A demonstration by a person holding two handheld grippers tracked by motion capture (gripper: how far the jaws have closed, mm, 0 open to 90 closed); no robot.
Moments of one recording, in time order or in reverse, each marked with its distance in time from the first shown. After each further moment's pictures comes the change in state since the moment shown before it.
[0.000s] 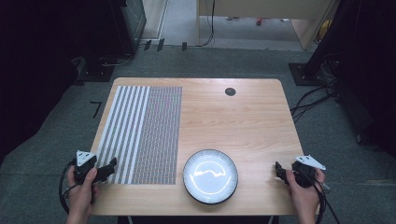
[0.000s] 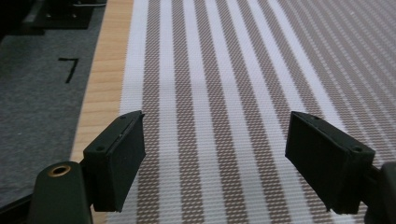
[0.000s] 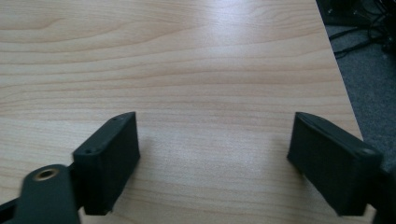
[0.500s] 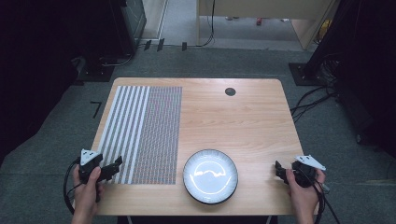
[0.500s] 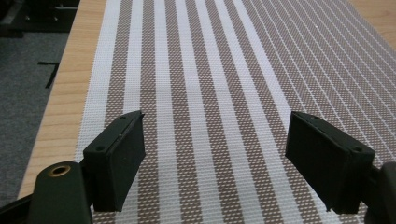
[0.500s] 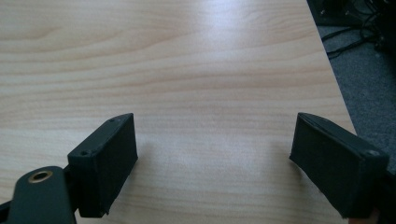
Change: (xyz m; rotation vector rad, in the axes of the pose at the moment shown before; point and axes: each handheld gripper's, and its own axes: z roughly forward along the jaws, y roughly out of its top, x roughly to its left) left arm -0.016 0.005 0.000 -0.017 -0.046 -0.009; right arm 0.002 0.001 -0.001 -0.021 -0.019 0.023
